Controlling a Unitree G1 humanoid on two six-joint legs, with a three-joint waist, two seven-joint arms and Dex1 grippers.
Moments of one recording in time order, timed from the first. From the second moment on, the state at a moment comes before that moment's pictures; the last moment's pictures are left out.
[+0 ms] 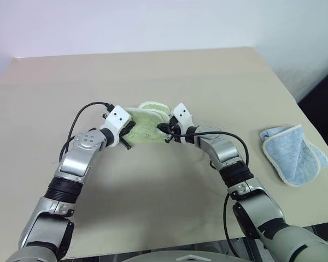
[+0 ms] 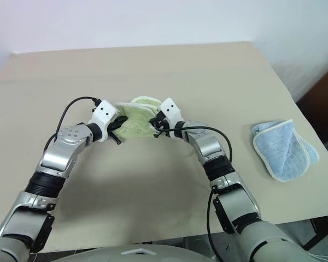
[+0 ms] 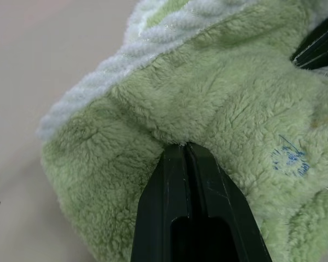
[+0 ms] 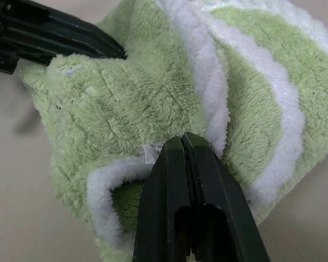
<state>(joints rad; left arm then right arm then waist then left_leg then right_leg) -0.48 0.51 -0.13 0.11 -0.12 0.39 -0.57 -0.71 -0.18 0.22 0.42 0.13 0.36 0.67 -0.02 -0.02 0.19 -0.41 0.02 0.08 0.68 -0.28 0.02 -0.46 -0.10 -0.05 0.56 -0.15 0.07</state>
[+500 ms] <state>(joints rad) -0.44 0.39 0.54 -0.02 -0.78 1.00 -0.32 -0.60 -0.36 0.06 0.04 0.22 0.45 0.72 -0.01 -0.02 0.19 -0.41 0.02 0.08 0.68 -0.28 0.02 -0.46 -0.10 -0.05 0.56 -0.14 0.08</state>
